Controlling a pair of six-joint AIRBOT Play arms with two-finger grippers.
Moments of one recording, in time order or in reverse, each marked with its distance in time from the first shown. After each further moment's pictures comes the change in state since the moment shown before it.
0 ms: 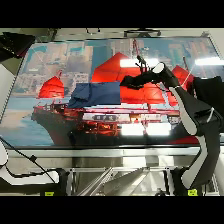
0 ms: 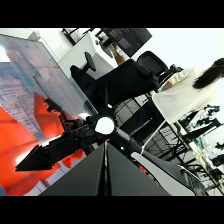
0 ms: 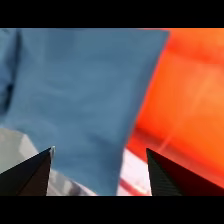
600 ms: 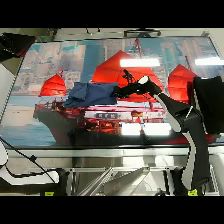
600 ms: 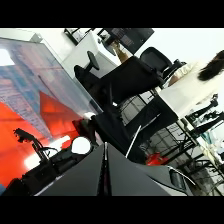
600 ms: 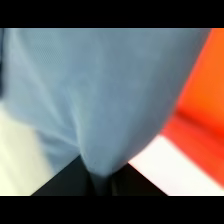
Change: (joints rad) left arm 0.000 0.000 0.000 0.002 -0.004 0.046; right arm 0.114 -0.152 0.001 0.304 -0.078 -0.158
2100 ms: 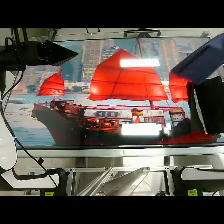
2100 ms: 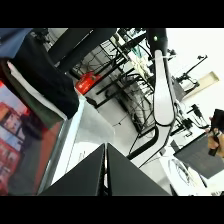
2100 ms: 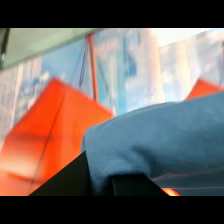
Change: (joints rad) left arm -0.336 0.000 0.000 0.006 -0.114 -0.065; right arm -0.872 0.586 0.320 -0.386 0.229 0.188
